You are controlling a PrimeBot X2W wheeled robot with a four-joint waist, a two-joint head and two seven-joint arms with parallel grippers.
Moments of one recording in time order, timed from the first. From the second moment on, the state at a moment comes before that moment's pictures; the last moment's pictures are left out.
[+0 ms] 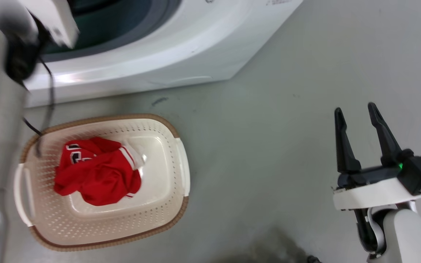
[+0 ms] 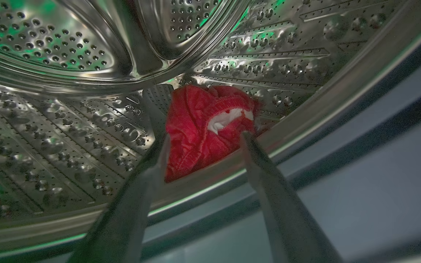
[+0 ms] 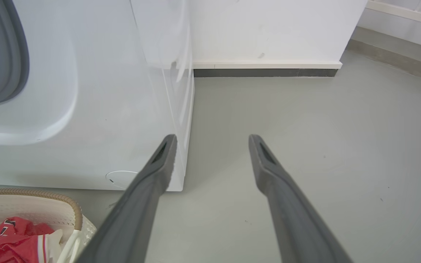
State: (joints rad) left arm -1.10 0.44 -0.33 0.58 -0.49 -0.13 0.20; right arm -0.20 -0.05 0.03 0.05 0.10 0.13 -0.26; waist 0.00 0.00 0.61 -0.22
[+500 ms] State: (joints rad) left arm -1.65 0.52 -0.34 0.91 -0.53 -0.06 0.73; right arm -0.25 -0.05 0.16 0.03 0.23 0.13 -0.26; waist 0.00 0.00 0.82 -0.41
